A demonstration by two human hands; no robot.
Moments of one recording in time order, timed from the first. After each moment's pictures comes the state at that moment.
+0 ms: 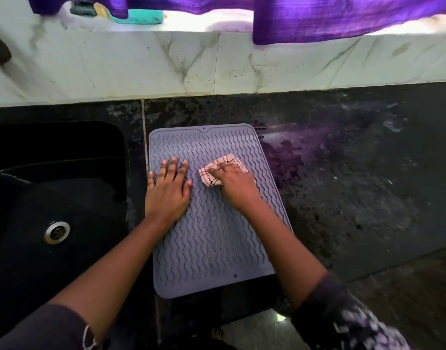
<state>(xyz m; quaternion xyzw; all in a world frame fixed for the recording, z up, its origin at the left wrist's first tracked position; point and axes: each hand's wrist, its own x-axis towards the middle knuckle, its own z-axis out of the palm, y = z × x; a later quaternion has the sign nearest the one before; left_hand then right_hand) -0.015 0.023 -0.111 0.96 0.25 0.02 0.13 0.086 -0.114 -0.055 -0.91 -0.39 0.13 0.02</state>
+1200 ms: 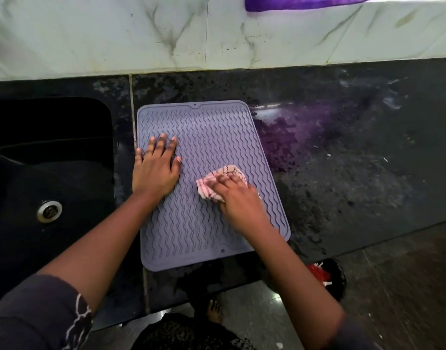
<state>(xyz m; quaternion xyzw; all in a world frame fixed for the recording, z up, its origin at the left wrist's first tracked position) -0.014 0.023 -0.111 0.96 0.26 0.03 0.13 0.028 -0.180 -0.068 -0.91 -0.39 0.14 0.05</state>
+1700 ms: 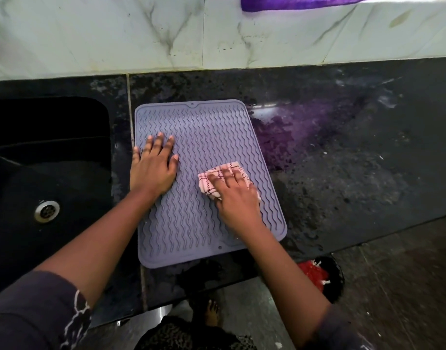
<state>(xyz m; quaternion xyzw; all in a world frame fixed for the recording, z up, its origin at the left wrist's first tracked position) -0.014 0.022 -0.111 0.96 0.26 0.03 0.12 0.021 -0.183 -0.066 -0.93 -0.34 0.14 0.08</state>
